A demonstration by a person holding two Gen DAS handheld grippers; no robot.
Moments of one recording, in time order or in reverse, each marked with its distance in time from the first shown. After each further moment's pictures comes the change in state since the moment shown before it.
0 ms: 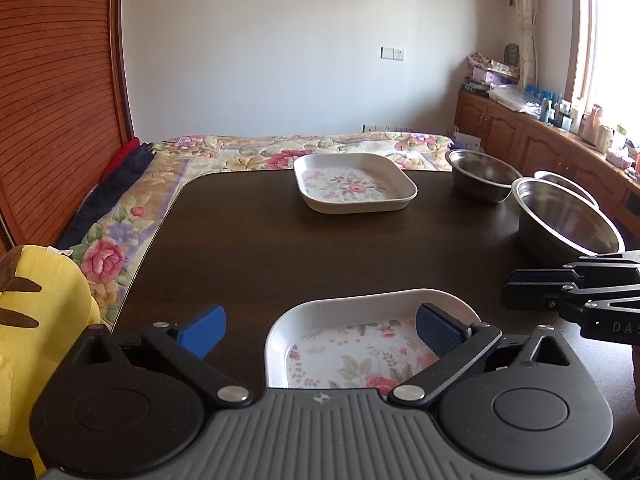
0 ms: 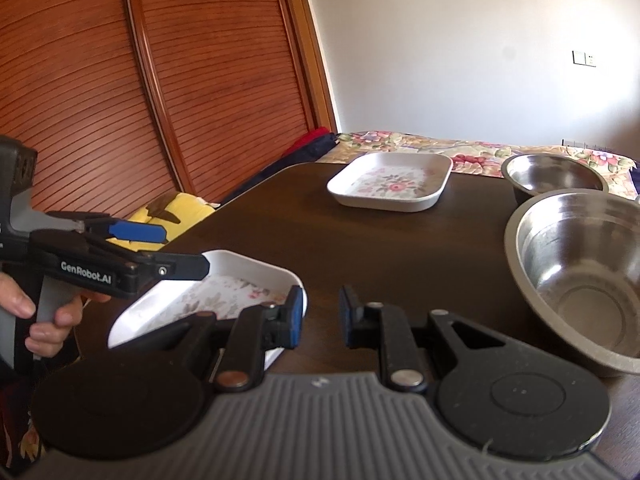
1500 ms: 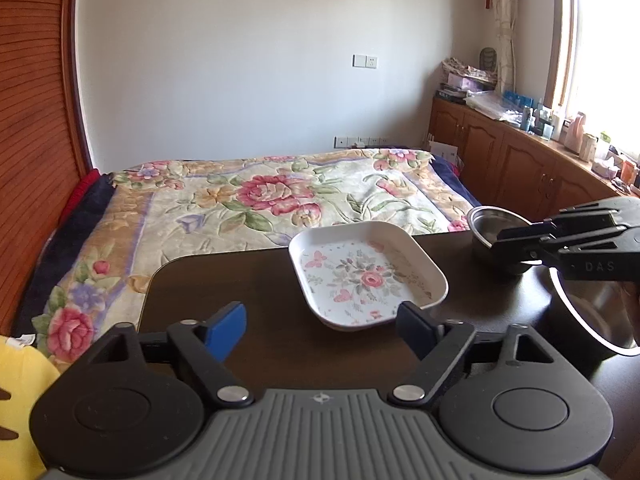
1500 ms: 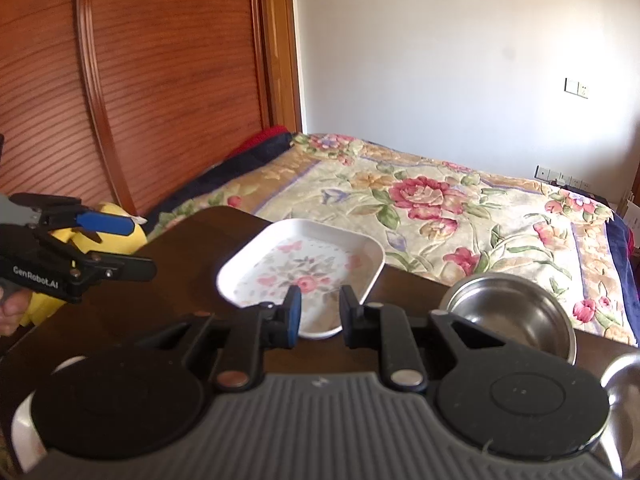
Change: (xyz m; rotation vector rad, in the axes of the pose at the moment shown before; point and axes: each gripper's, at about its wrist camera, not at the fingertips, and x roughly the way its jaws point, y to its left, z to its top) left arm 0.083 0.034 0.105 0.050 -0.013 -0.109; right arm 0.076 -0.063 0.119 -0.115 0.080 -0.127
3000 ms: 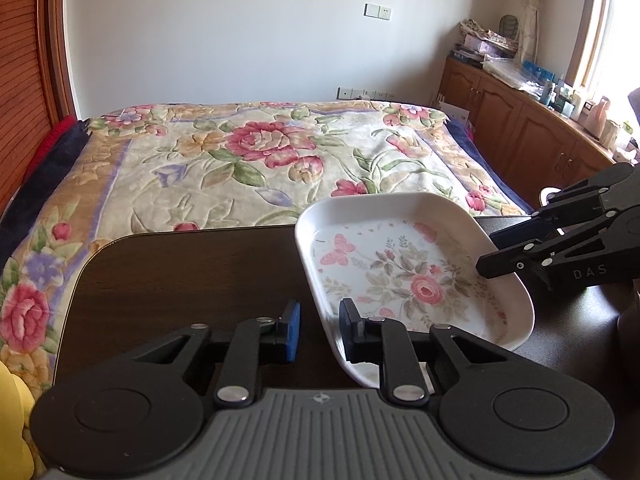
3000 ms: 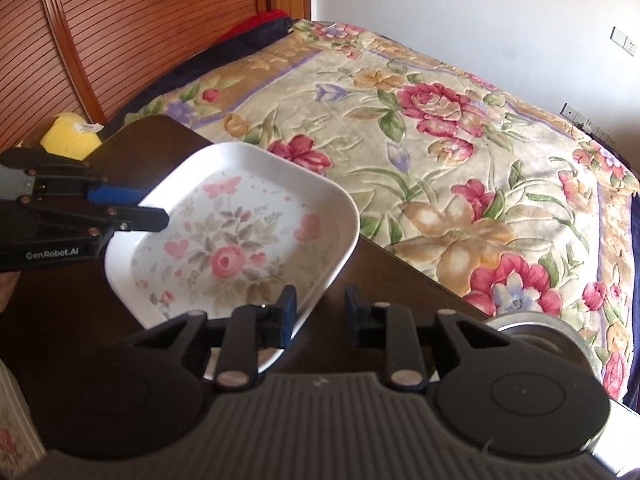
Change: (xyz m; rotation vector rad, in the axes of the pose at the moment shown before) left arm 0.116 0.024 0.012 -0.064 0.152 -0.033; right arm 0.116 -0.038 0.031 -0.083 0.374 0.018
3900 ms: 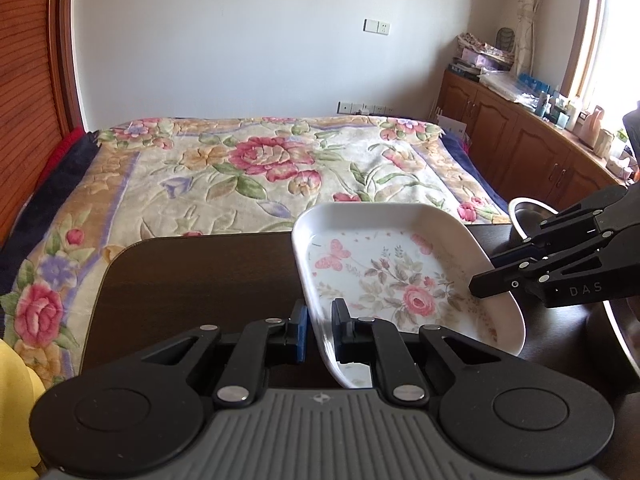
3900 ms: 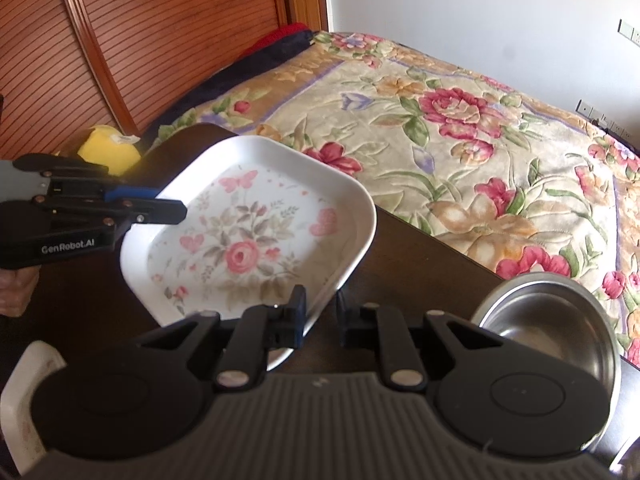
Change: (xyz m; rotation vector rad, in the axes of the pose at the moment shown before) left arm -0.045 -0.014 -0.006 -0.001 -0.046 0.010; right arm -0.035 0.015 -0.016 0.028 -0.046 0.081
